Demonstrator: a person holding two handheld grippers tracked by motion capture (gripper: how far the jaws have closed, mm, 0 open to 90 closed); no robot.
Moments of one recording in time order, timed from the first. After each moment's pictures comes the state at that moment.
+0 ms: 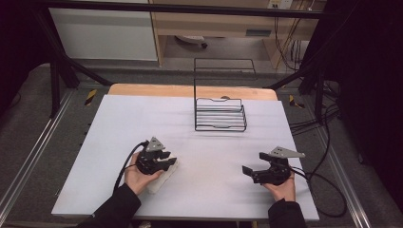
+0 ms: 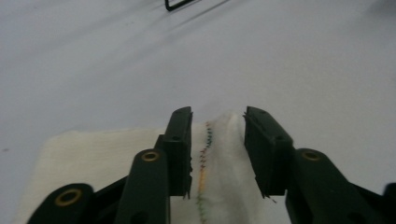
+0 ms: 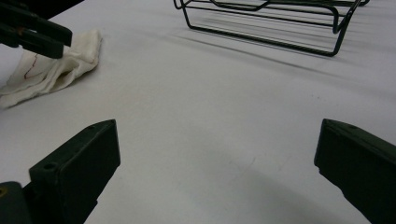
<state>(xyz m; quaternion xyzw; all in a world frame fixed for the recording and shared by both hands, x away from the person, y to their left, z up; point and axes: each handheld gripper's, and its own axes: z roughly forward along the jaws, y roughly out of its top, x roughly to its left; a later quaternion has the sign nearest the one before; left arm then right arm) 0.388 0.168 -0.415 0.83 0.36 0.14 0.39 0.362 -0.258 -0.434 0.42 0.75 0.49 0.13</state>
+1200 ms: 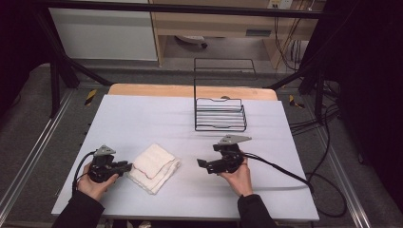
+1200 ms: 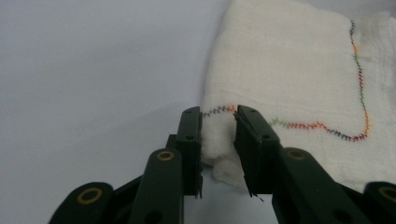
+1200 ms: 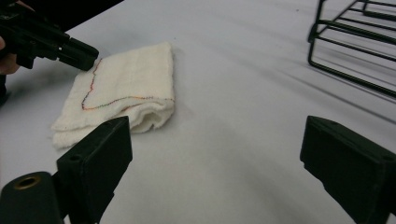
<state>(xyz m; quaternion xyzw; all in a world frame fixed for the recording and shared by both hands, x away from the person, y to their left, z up) 0.366 0.288 -0.441 0.79 0.48 0.11 0.36 0.399 -0.116 -0.416 0.35 0.80 0.48 0.07</state>
